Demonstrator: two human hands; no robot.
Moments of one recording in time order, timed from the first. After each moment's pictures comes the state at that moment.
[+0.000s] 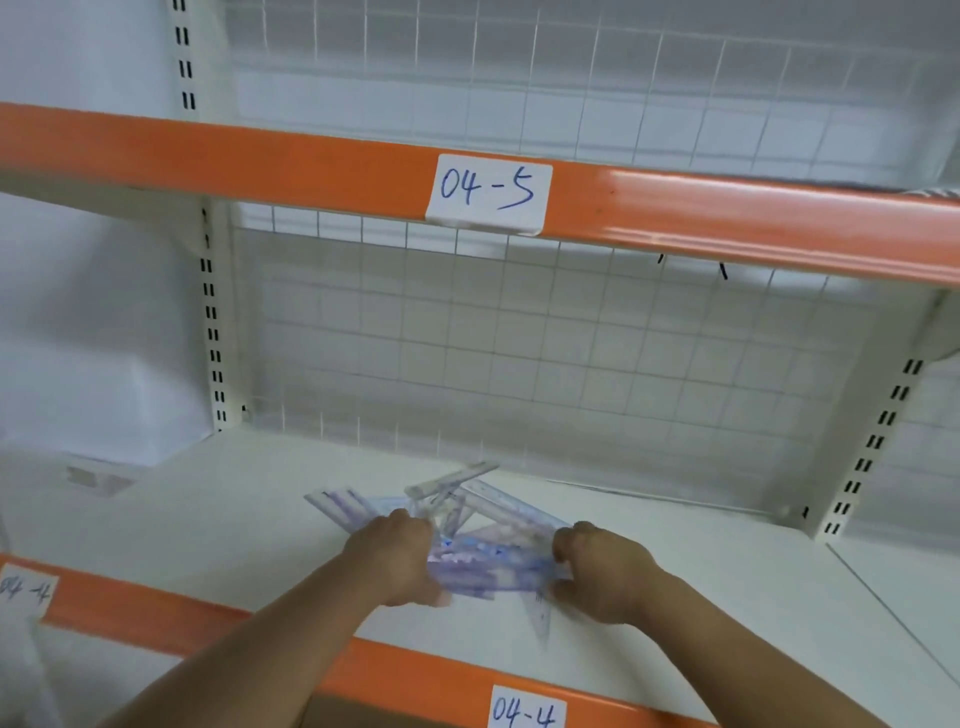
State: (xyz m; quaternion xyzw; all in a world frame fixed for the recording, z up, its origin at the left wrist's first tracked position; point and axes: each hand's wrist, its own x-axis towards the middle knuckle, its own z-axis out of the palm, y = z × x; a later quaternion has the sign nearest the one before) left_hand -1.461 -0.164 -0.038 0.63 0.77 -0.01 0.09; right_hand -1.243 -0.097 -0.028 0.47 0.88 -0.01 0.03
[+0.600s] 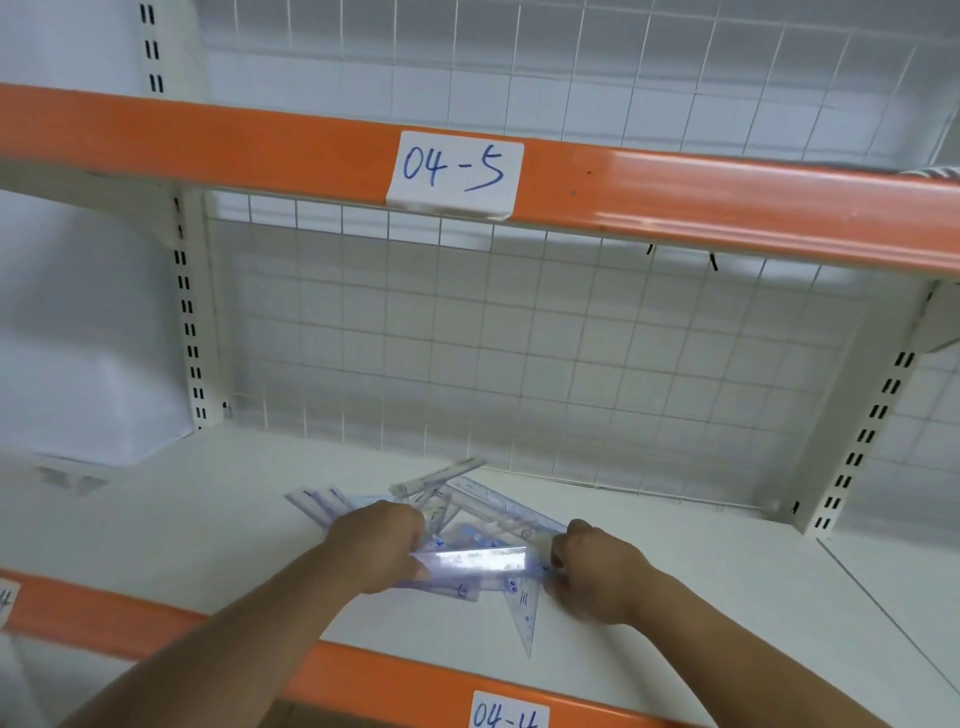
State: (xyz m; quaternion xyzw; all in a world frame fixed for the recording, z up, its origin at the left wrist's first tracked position) left_hand -1.467 -0.148 -0.042 0.65 0.76 0.02 0.04; right_hand -1.232 -0.080 -0.044 0.47 0.88 -0.01 0.02
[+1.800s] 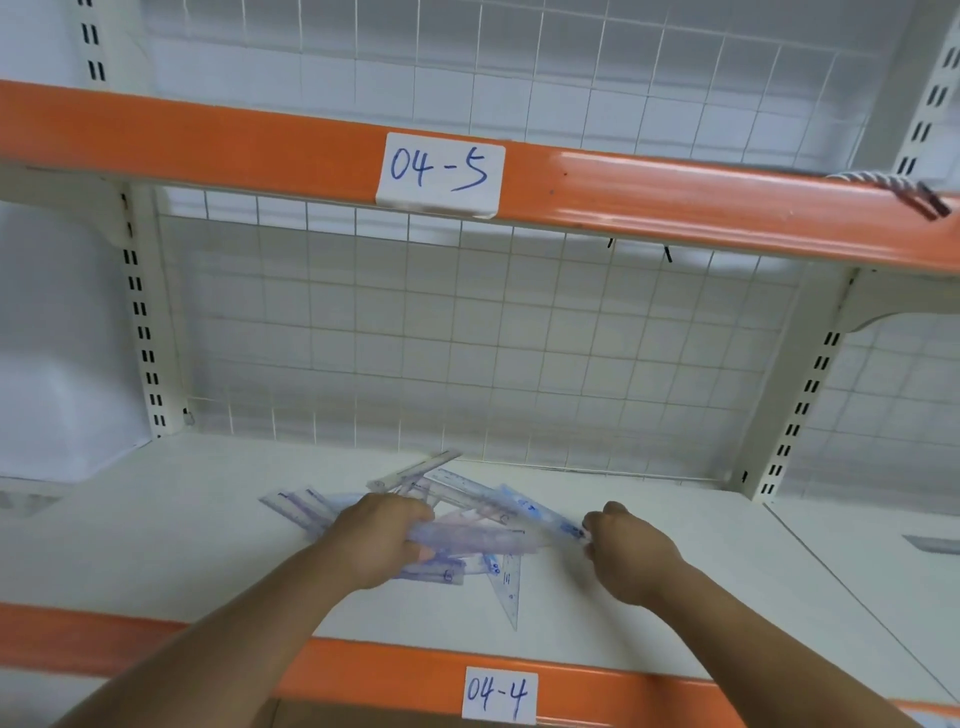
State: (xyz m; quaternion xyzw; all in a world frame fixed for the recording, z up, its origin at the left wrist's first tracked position) left_hand -1.464 -0.150 -0.045 0.71 0.68 0.16 0.08; right_hand -1.195 -0.088 -0.039 0.59 0.81 0.00 0.01
